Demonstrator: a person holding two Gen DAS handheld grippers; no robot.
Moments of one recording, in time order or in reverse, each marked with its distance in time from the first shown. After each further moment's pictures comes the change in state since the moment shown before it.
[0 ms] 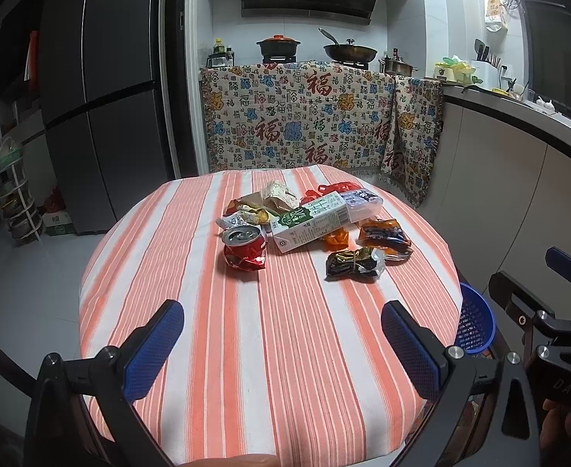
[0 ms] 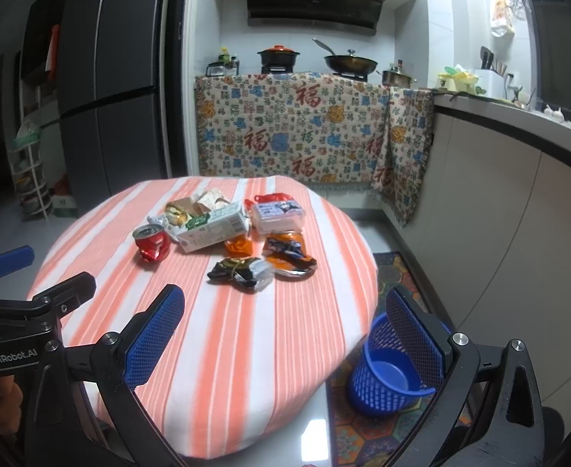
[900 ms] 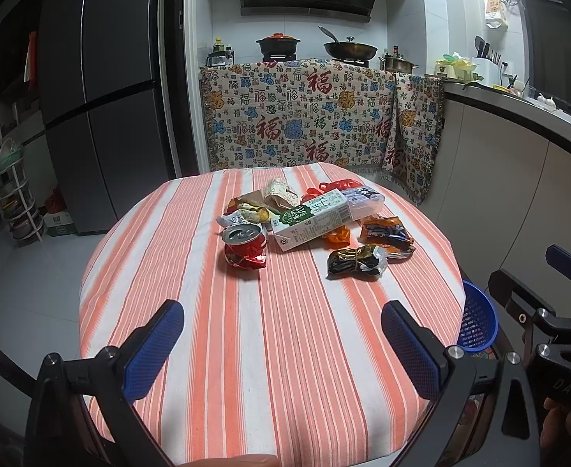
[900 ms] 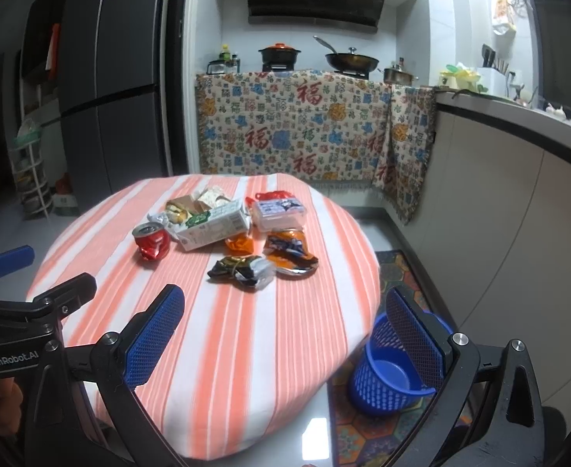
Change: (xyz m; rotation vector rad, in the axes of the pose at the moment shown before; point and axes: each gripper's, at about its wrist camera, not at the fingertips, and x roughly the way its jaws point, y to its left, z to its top) left arm 0.003 -0.001 -0.001 0.006 0.006 0.004; right arm 0.001 -0.001 0.001 -0.003 0.005 0.004
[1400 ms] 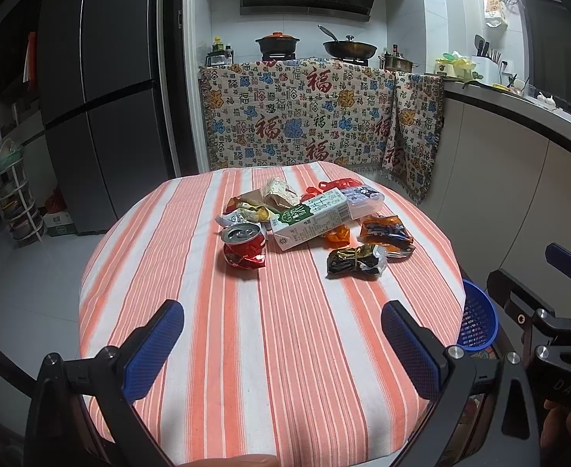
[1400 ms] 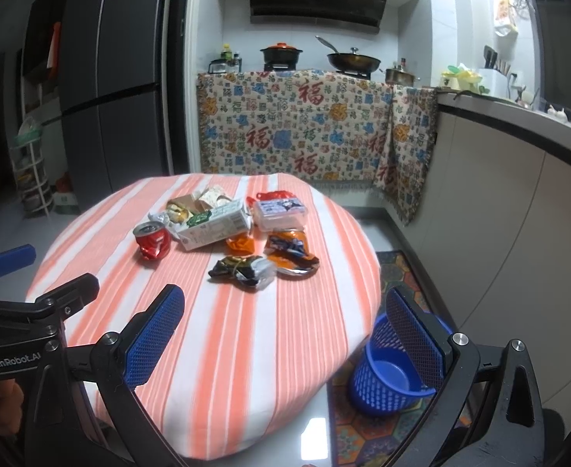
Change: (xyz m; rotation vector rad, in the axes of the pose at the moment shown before) left arm 0.001 0.000 -0.001 0.001 0.002 -0.001; right arm 0.001 0.003 0.002 -0.007 0.003 0.002
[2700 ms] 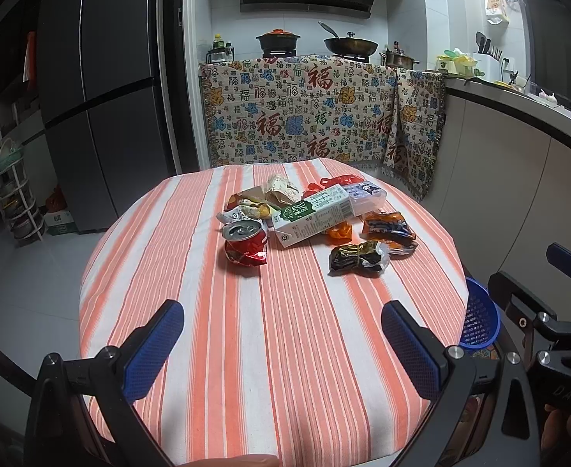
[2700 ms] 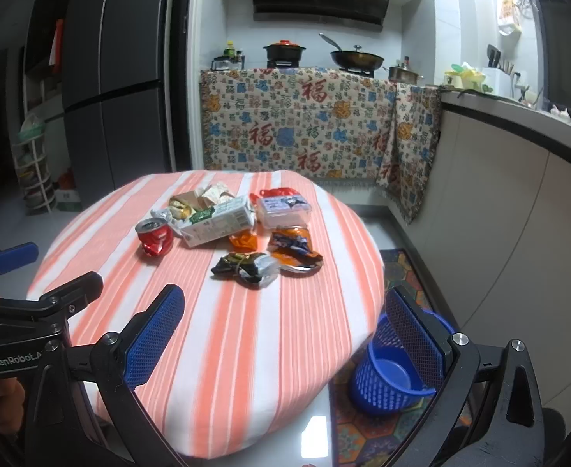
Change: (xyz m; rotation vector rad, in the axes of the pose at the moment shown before) left arm 0.003 0.002 0.000 0.002 0.010 0.006; right arm 0.002 0.003 0.000 -0.007 0.010 0.008
